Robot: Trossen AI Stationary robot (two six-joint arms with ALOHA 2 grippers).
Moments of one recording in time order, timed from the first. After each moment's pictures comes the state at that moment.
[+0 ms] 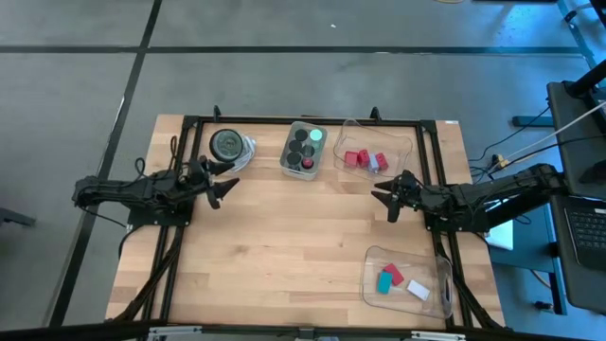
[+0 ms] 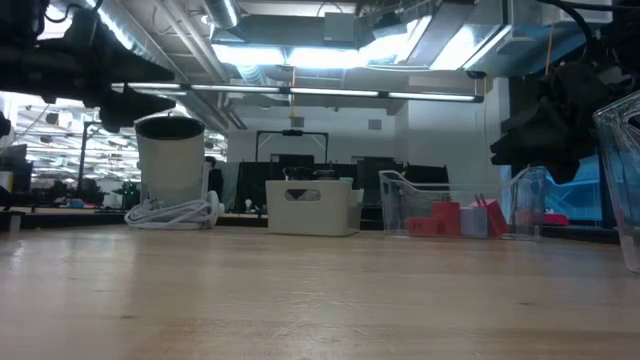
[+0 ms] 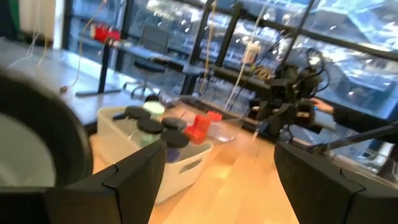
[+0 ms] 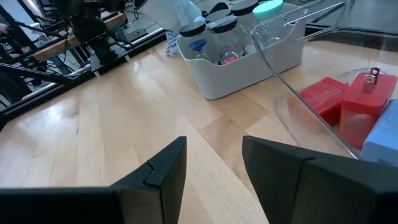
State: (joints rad) left arm -0.03 0.01 0.02 0.03 -0.45 -0.31; right arm 0.22 0.43 0.02 0.07 0.53 0.54
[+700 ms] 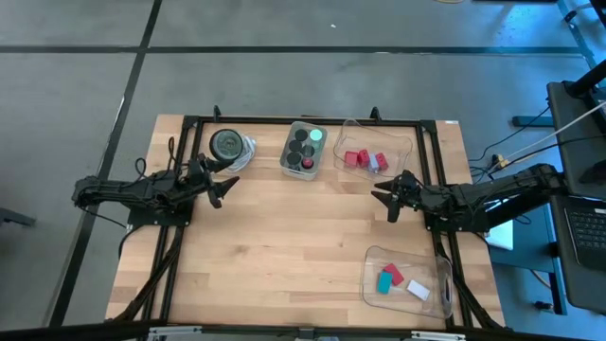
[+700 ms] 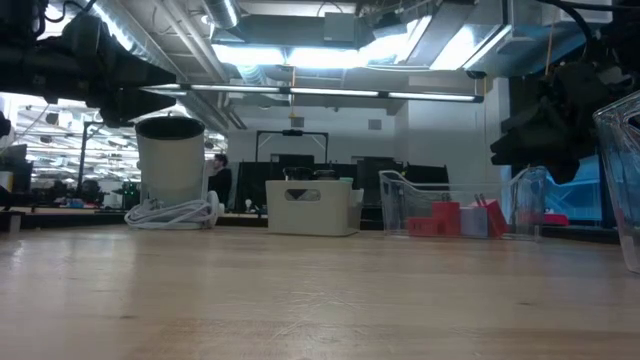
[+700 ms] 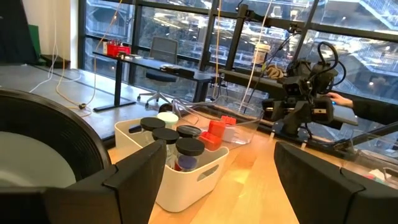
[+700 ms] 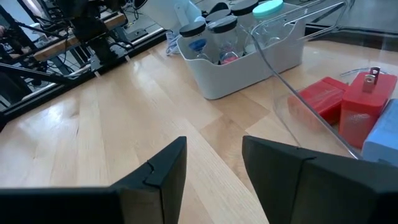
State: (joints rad) left arm -0.03 0.02 0.01 0.07 -0.49 -0.20; right arm 0.22 0.43 0.02 0.07 0.53 0.54
